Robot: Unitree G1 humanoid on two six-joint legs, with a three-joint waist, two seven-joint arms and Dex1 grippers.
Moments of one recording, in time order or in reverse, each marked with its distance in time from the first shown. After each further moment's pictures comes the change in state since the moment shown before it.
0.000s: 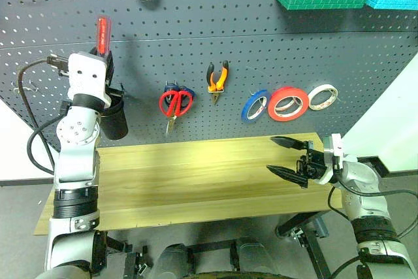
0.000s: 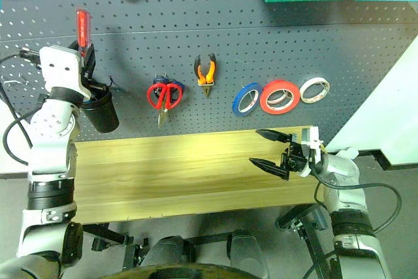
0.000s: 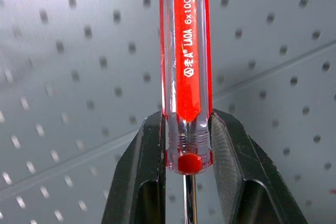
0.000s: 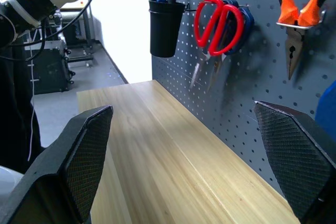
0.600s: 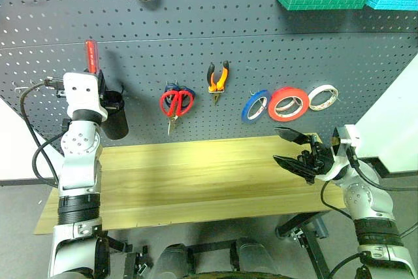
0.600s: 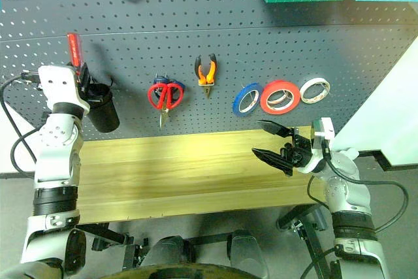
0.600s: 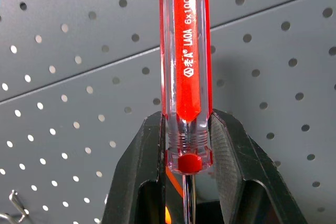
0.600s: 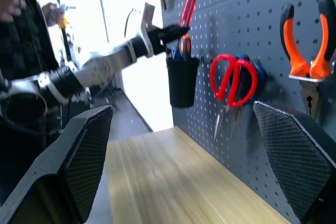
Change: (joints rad) left arm 0.058 -0.025 0.032 0.080 -0.027 -0.034 0.089; right arm 0.019 0.032 -0.048 -0.182 0.200 0.251 -0.028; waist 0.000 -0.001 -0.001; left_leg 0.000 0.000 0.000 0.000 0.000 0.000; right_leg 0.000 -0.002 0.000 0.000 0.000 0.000
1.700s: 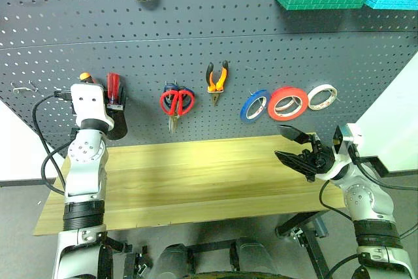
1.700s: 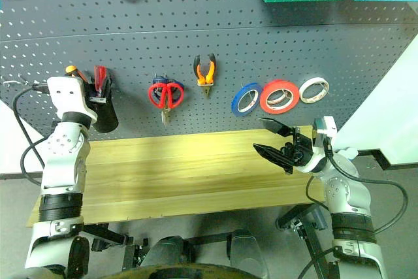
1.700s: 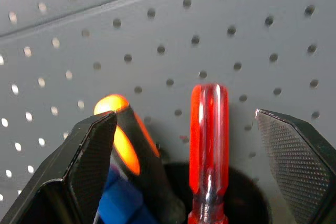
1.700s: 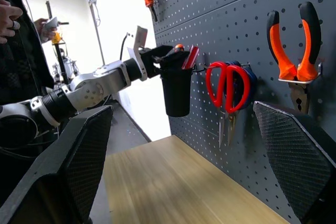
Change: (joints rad) left arm 0.045 -0.037 -0.015 -0.037 -0.048 -0.008 -0.019; right arm 0.010 0.009 -0.024 -0.019 0.007 0.052 -0.033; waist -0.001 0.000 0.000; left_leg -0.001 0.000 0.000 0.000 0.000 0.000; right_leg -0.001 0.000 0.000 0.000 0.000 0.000
